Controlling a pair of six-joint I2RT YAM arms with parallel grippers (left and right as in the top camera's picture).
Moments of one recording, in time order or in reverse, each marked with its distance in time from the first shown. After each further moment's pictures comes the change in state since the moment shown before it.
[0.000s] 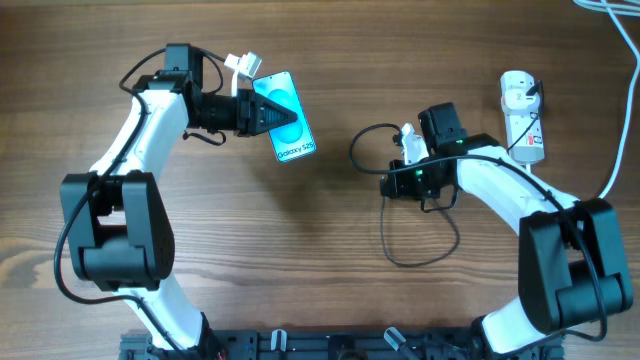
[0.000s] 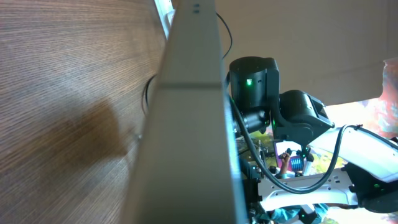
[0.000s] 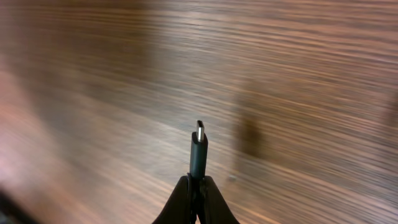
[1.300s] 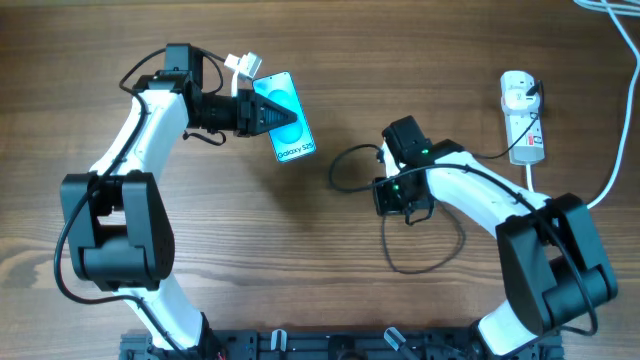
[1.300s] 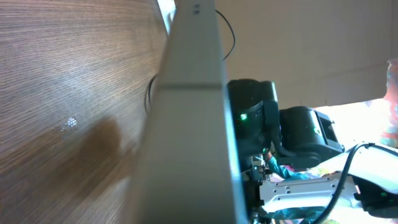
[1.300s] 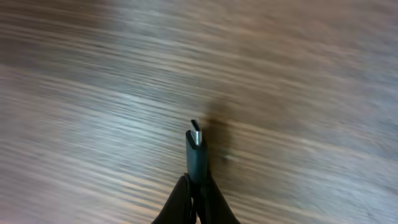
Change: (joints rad) left arm 0.000 0.000 0.000 -0.002 -0.011 0.000; right arm 0.160 0.029 0.011 -0.048 0.180 0.052
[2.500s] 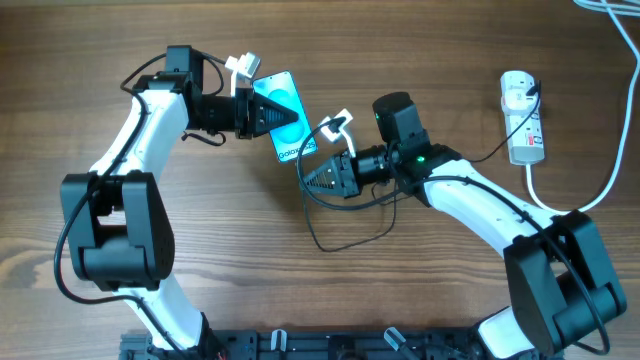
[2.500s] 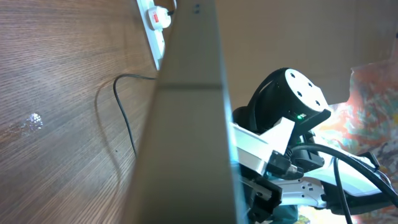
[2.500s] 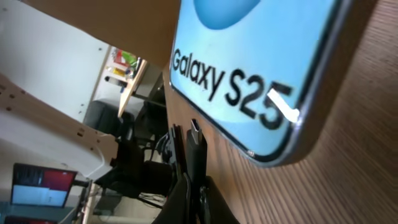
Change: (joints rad) left arm 0.000 0.000 0.000 -0.039 0.088 -0.025; right arm 0.065 -0.071 -0.011 0.618 -0.876 0.044
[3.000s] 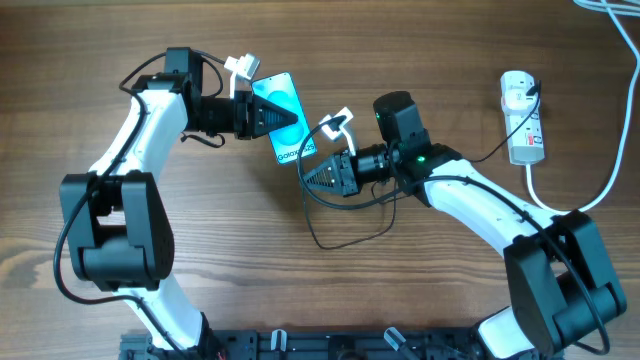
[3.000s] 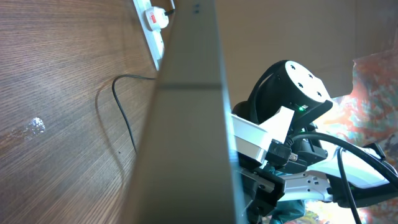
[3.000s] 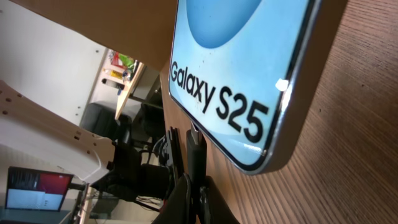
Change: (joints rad) left arm 0.000 0.000 0.000 -0.037 0.004 0.083; right arm -0.004 0.000 0.000 0.019 0.014 0.010
